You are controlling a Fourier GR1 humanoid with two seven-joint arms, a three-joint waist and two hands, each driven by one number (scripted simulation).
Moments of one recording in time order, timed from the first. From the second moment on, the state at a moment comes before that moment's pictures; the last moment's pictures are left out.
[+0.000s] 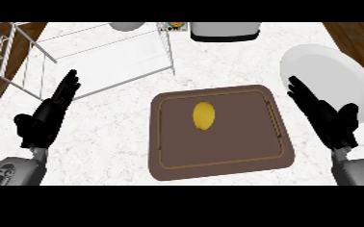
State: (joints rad) left arm -0.14 0.49 -0.18 -1.34 0.24 0.12 -0.13; right arm -0.13 -0.46 0.12 -1.38 -0.25 0.09 0.06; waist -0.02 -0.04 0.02
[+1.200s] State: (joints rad) left arm -0.20 0.39 -0.13 -1.35 0.25 0.18 0.11; right arm -0.23 -0.29 0.24 -1.22 0.16 -0.11 -0.39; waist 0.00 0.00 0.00
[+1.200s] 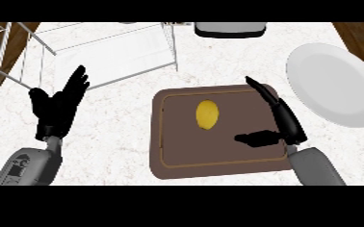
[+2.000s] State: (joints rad) left arm -0.17 0.35 -0.09 -1.39 0.20 0.14 0.12; right arm -0.31 -0.30 0.38 -1.39 0.40 0.06 0.10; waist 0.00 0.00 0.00
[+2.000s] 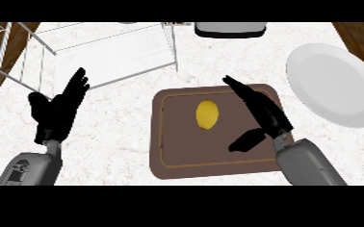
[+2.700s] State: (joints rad) left arm -0.16 0.31 -0.04 -1.40 0.15 0.10 0.15; right arm -0.43 -0.21 0.38 -1.29 0.56 0.24 0.27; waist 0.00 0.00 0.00
